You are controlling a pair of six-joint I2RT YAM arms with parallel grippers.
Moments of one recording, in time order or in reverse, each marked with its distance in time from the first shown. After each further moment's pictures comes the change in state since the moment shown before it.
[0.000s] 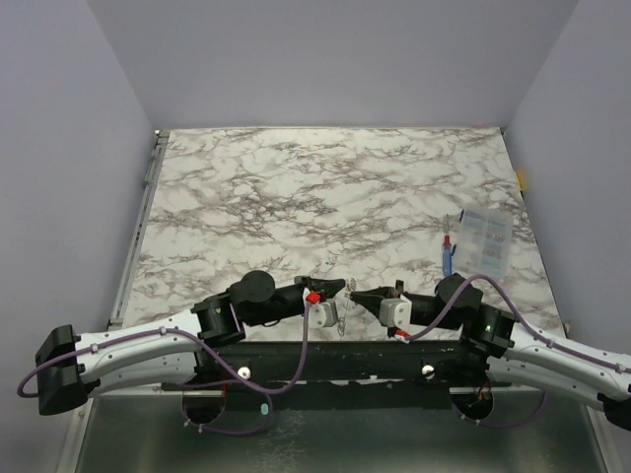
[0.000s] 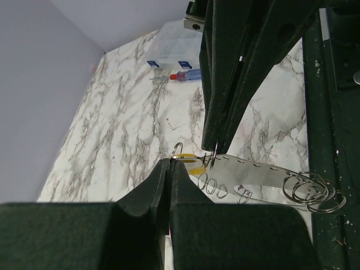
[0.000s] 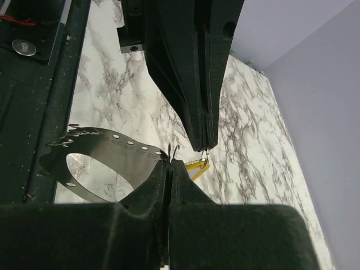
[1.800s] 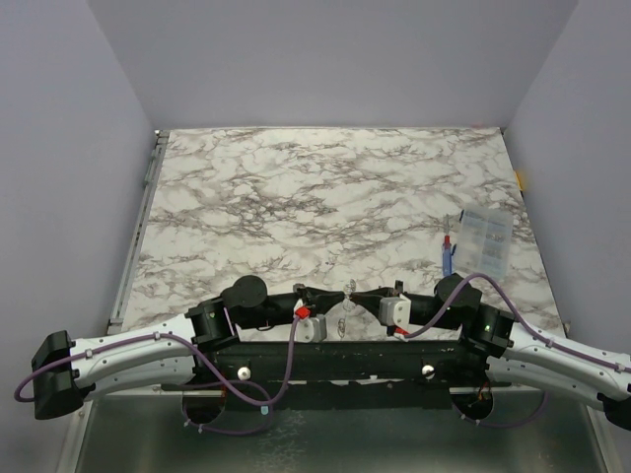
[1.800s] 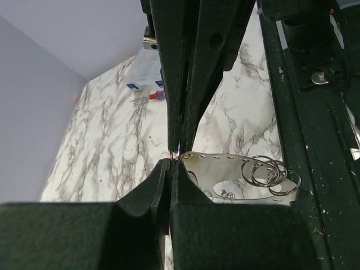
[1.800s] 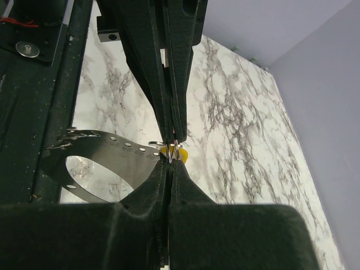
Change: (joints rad) left arm 0.000 -0.073 -0.058 0.013 0.144 0.037; right arm 0.000 0.008 -0.003 0.005 0.001 0.027
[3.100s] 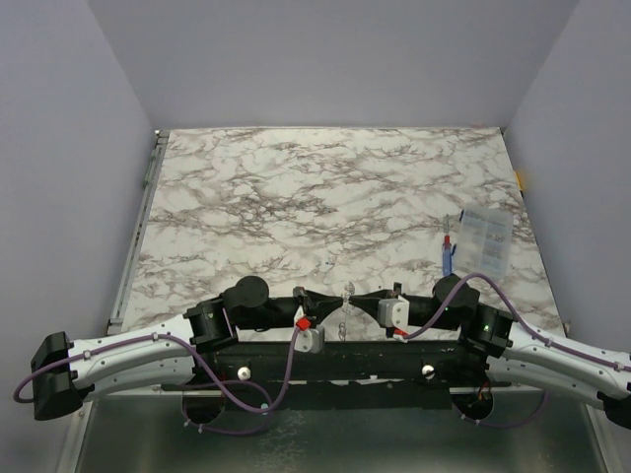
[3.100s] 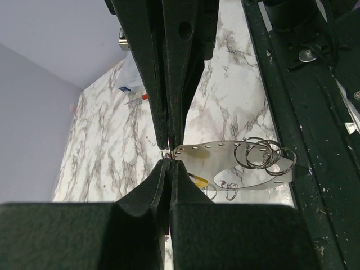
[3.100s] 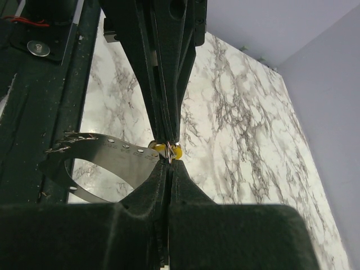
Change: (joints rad) left arm 0.000 -0.011 0.000 -0.072 0.057 0.102; right arm 0.000 0.007 -0.001 -0.012 0.000 0.007
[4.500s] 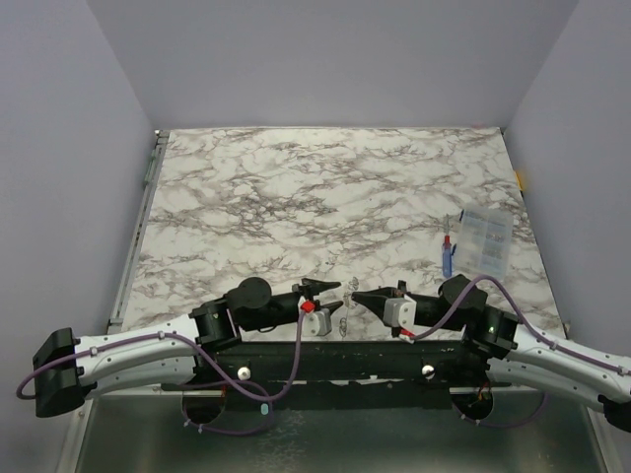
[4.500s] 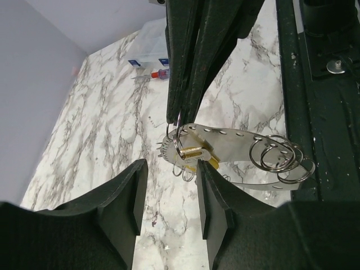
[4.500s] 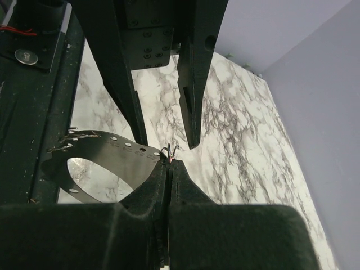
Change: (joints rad) left arm -0.006 0.032 -0.019 0.071 -0.143 -0.146; right arm 0.000 -0.039 0.000 0.005 -0.001 -0.007
